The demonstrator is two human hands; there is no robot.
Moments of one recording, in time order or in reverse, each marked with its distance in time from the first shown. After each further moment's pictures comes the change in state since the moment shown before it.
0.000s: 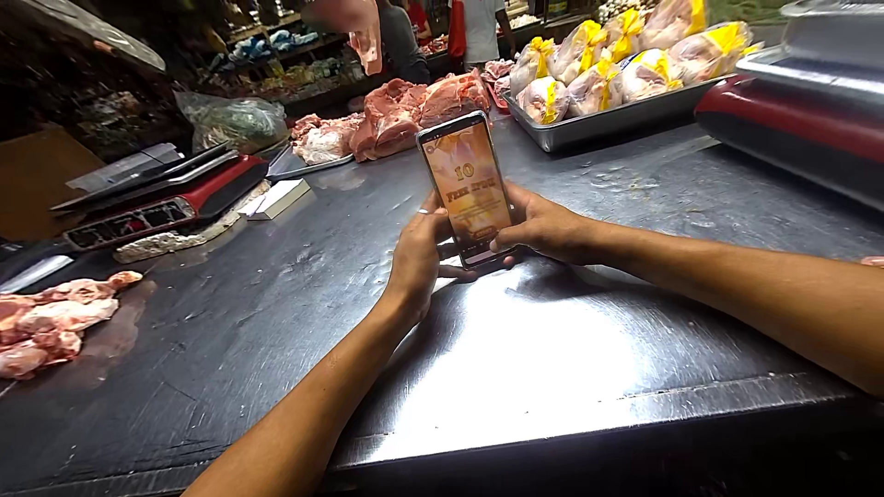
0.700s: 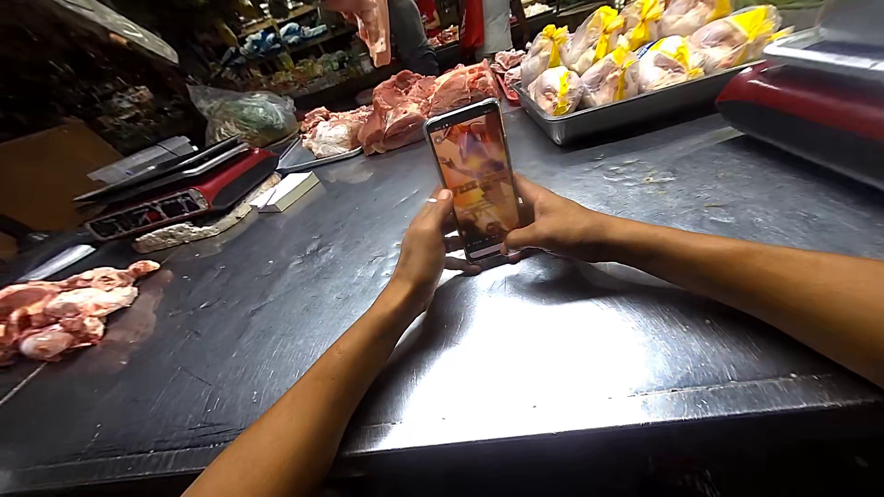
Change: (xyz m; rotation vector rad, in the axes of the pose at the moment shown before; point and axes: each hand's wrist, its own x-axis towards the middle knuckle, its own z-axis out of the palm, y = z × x) left_hand -0.002 0.004 -0.003 0.059 0.013 -0.033; right_hand -0.001 0.002 0.004 -0.017 -0.059 -0.064
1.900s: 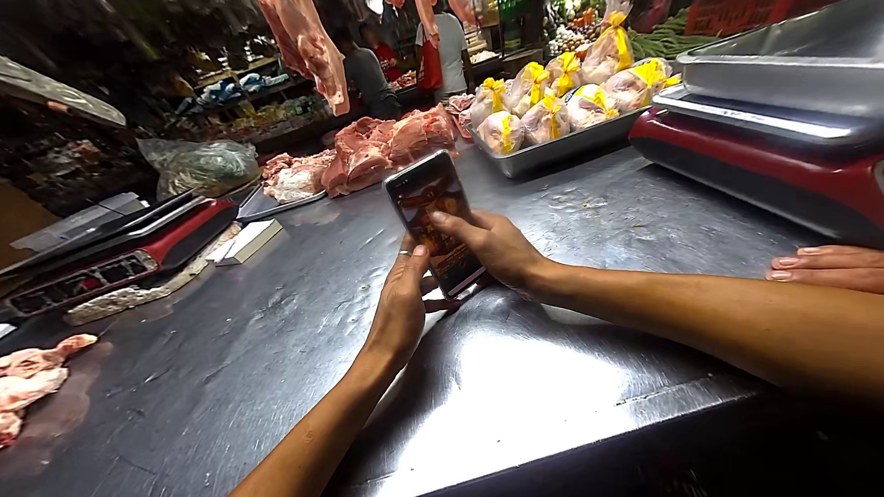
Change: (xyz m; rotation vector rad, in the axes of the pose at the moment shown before) left_hand -0.014 -0.007 0.018 0.026 -0.087 0.145; right_hand 0.003 -0.010 0.020 -0.030 0.480 0.047
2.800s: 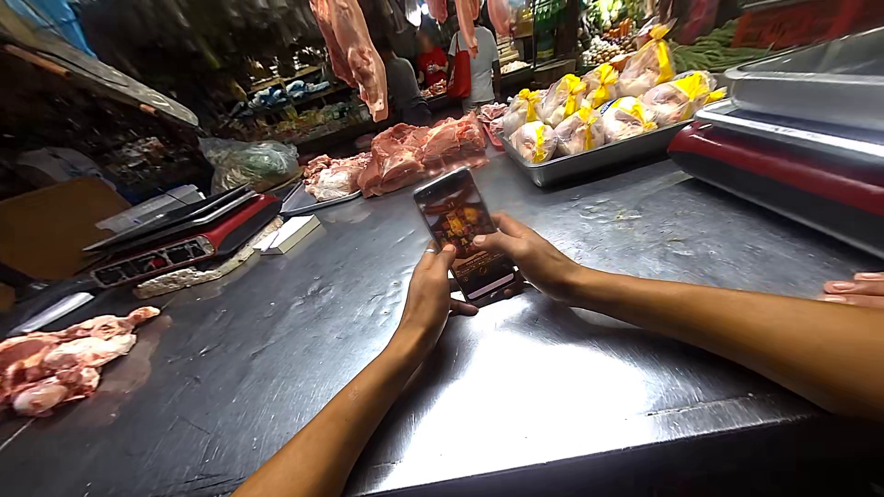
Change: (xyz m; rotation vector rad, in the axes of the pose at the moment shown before) left_hand 0.013 -0.008 -0.009 -0.005 0.140 -0.105; right_hand -0.011 0.004 -0.009 -0.057 -0.196 -0.026
